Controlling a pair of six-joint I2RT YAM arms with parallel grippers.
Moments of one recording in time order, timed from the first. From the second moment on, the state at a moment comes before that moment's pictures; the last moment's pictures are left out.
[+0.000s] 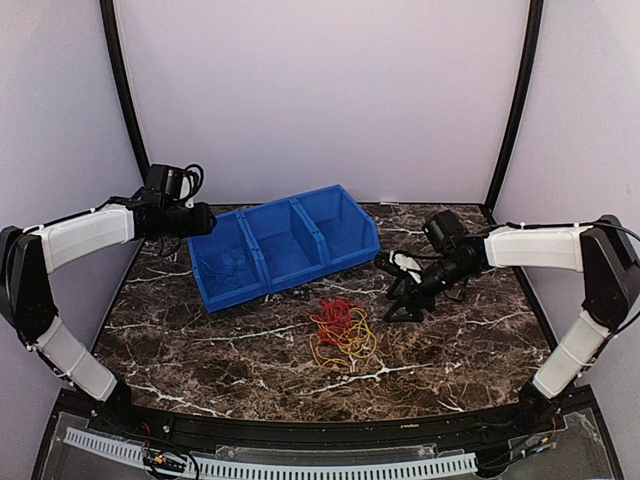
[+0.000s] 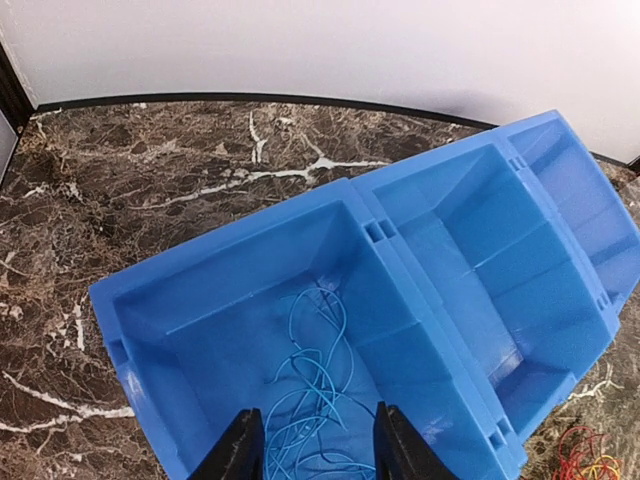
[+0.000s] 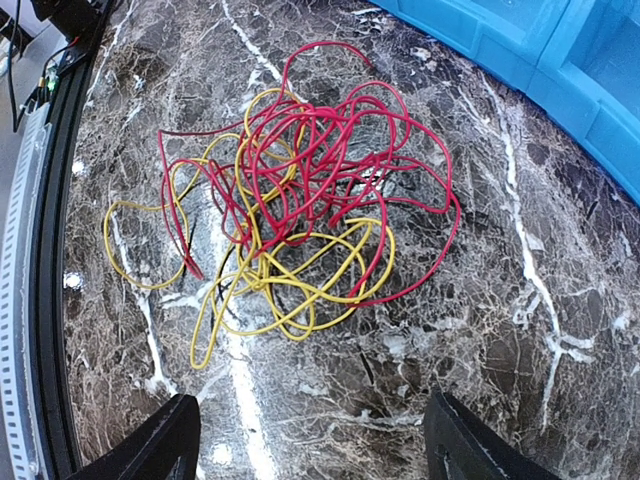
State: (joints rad) left arm -0.28 1.56 1.16 -0.29 -0.04 -0.30; right arm 0.52 1.61 0.99 -0.50 -0.67 -0.60
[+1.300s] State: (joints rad) left arm -0.72 1.30 0.68 -0.04 0.17 -0.43; right arm 0.73 1.78 1.40 -0.59 -0.51 -0.56
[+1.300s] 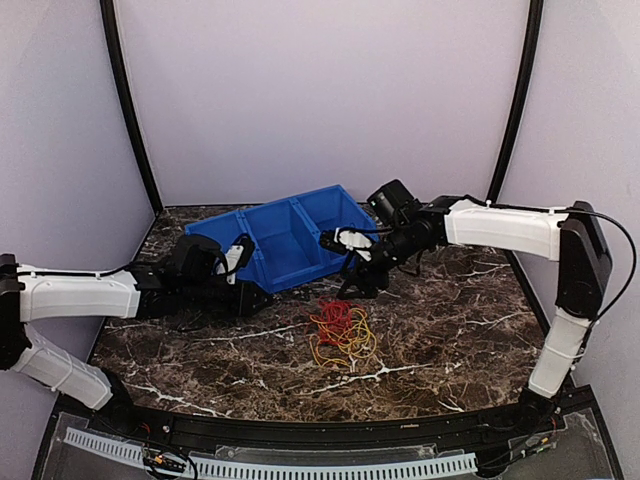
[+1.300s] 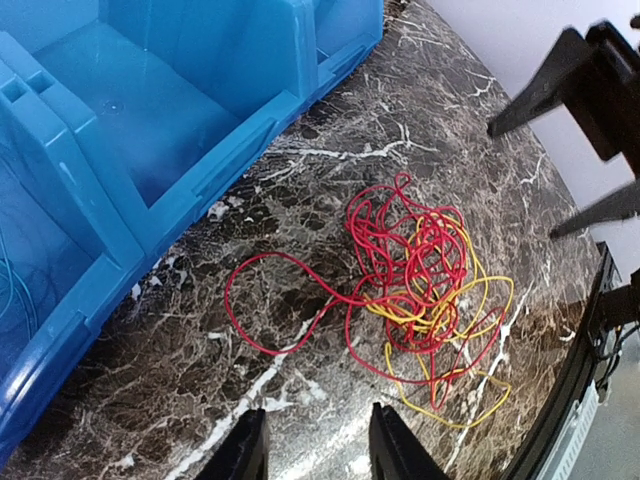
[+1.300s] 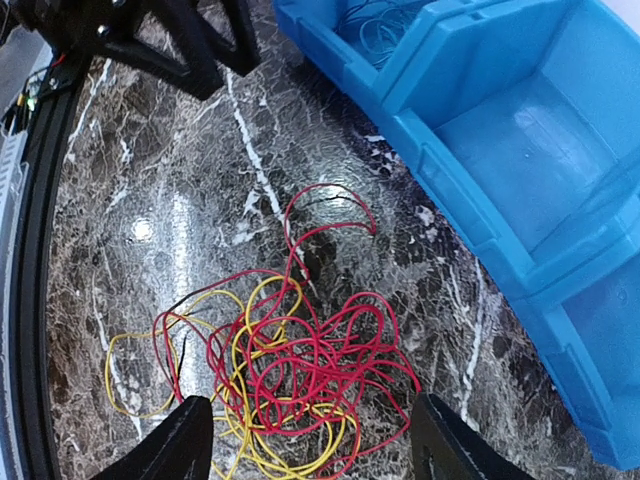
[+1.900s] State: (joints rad) left arm -0.80 1.52 0.71 0.12 0.15 -0.85; right arm 0.86 1.82 1.28 -0.52 -0.34 -0.58
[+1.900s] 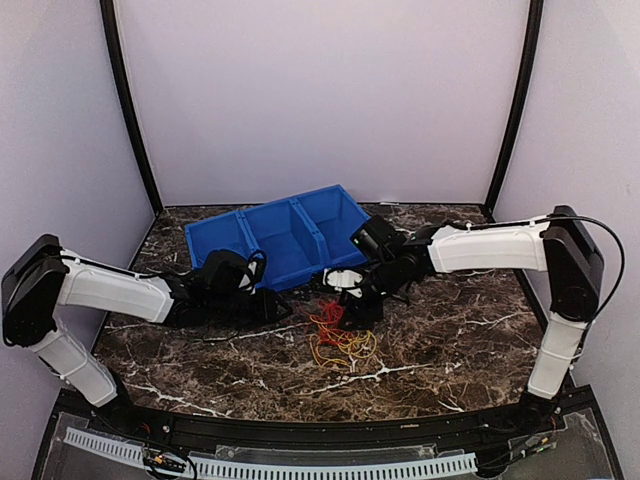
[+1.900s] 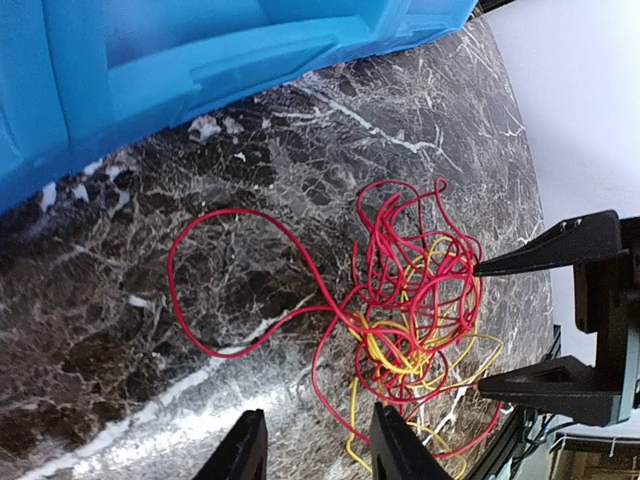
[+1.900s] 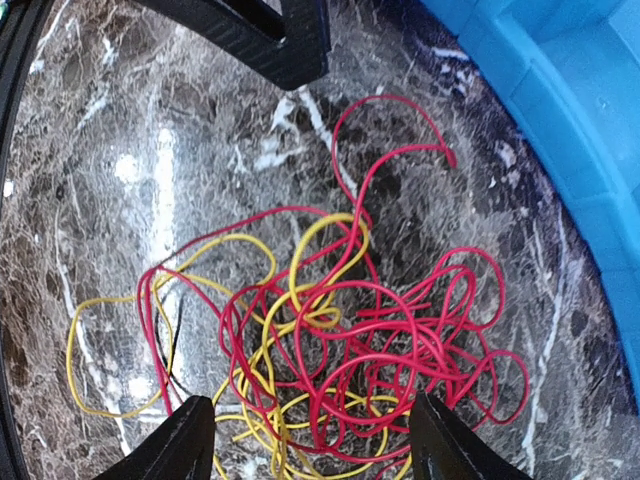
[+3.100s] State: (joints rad) left arm -0.83 1.78 0.85 0.38 0.11 -1.04; right arm 0.86 1.70 1.18 -0.53 -0.37 -0.58
